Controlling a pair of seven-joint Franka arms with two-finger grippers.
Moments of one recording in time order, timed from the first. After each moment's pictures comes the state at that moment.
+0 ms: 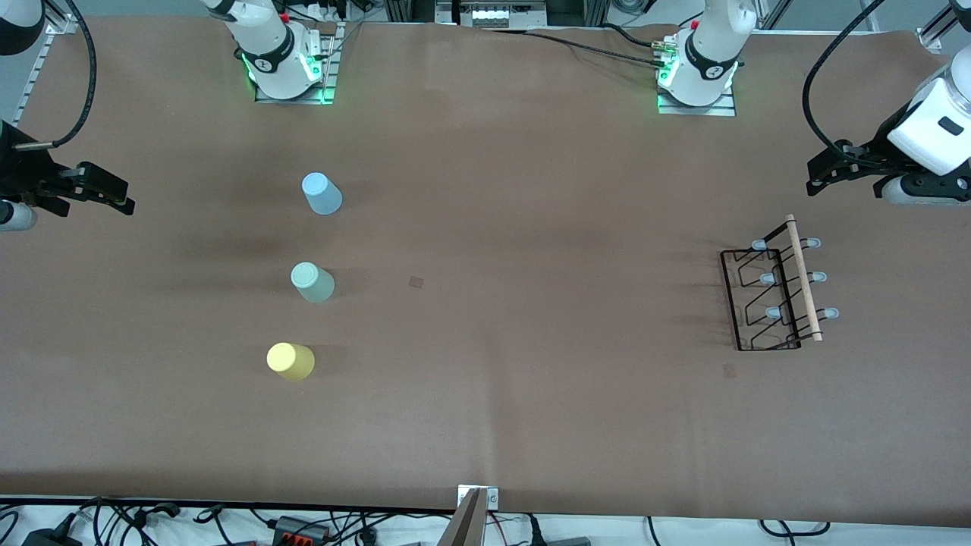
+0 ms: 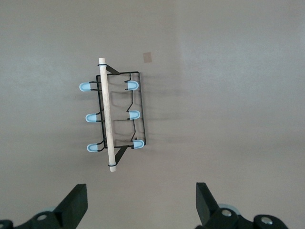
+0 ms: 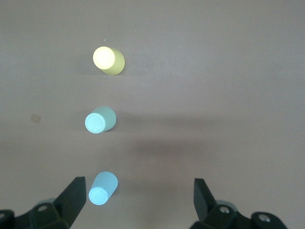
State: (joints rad) left arm -0.06 -0.06 0.02 -1.71 0.01 1.65 -0.01; right arm -0.04 0.07 0.02 -1.56 0.02 1.63 -0.05
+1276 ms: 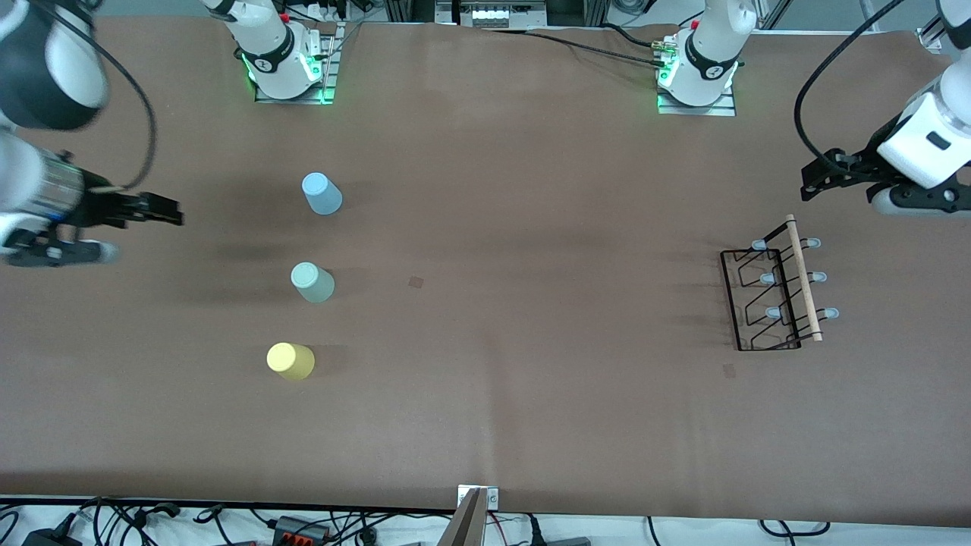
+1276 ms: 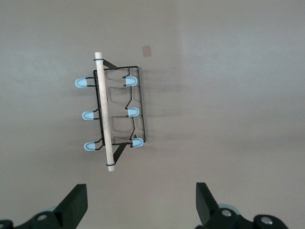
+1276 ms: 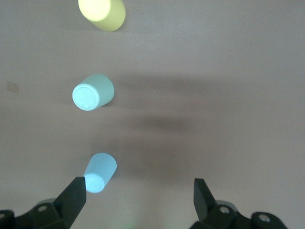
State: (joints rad) left arm -0.06 -0.02 0.02 -1.71 0.01 1.64 -0.01; right arm 0.00 0.17 0.02 -1.73 0.02 1.71 -0.07
